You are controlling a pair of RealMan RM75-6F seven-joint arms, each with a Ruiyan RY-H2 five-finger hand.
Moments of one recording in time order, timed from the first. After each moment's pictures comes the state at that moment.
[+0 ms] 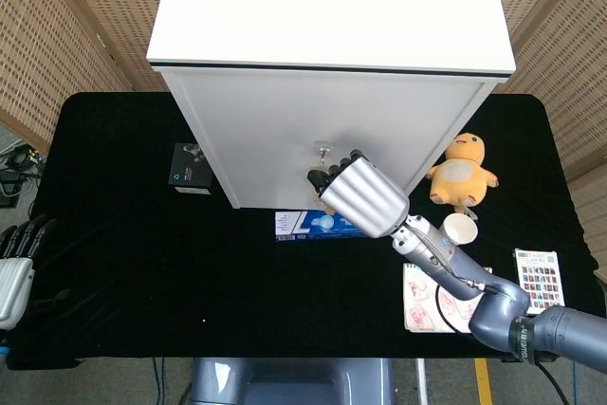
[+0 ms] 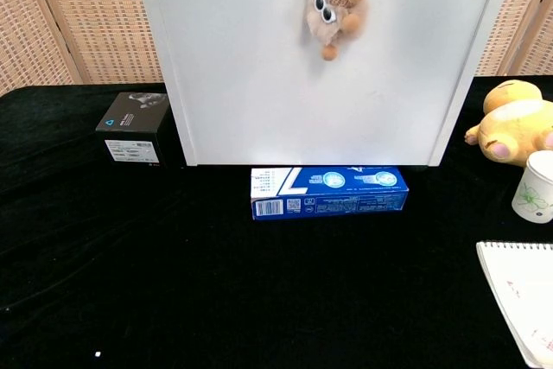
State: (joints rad) left arm -0.08 -1.03 -0.02 -1.81 1.42 1.43 0.17; right arm 0.84 -1.21 0.32 -1.67 -1.71 1.18 -0.62
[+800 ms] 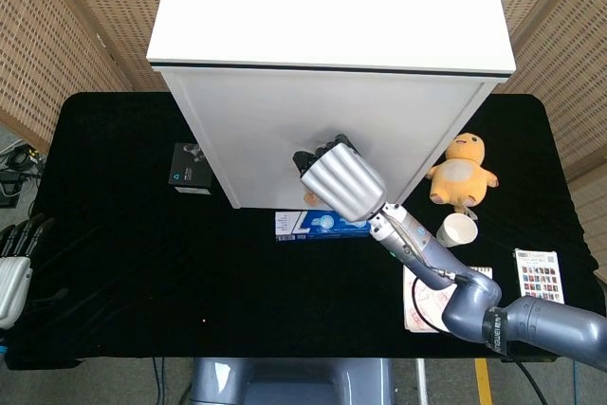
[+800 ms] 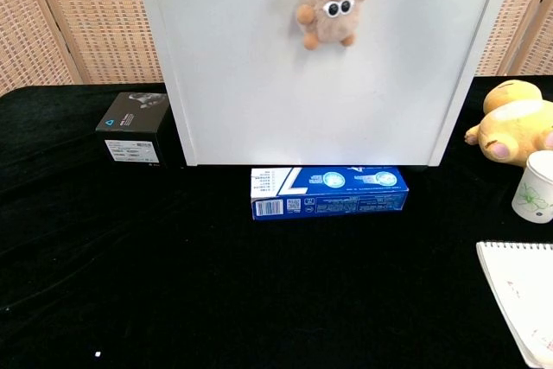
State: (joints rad) left arm -0.08 -1.02 -0.02 -1.81 1.42 1.42 0.15; right arm 0.91 -1.29 0.36 -1.66 -1.57 1.13 -0.83
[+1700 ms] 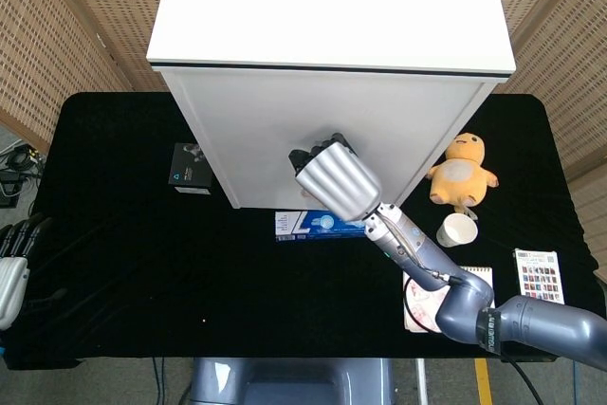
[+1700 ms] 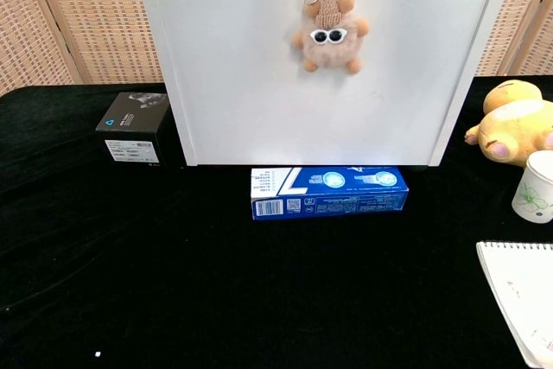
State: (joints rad) left arm -0.08 -1.01 -0.02 -1.81 1.43 1.43 0.14; right arm 0.93 -1.30 0.35 -1.68 -1.53 1.16 -0.88
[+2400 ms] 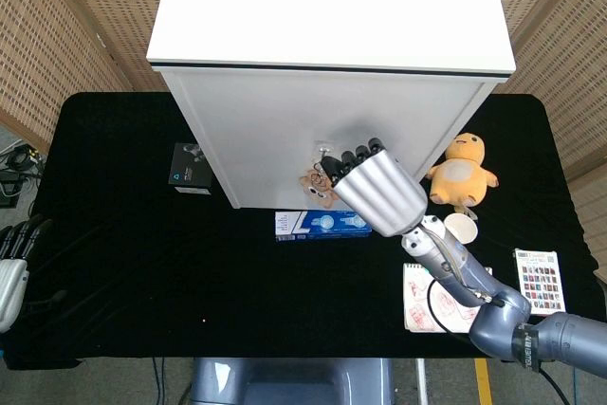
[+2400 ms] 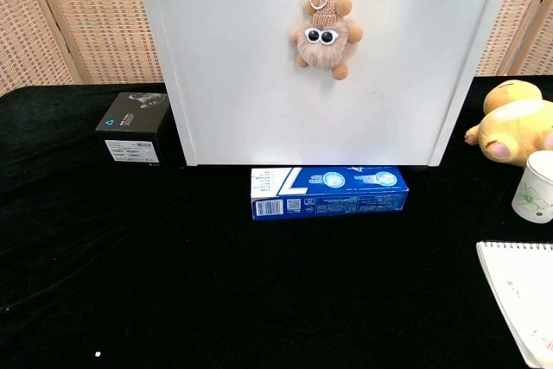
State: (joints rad) left arm -0.07 -1.01 -0.01 -1.82 1.45 1.45 0.12; right arm 0.80 -1.17 0.31 -1.75 -1.67 1.35 -0.67
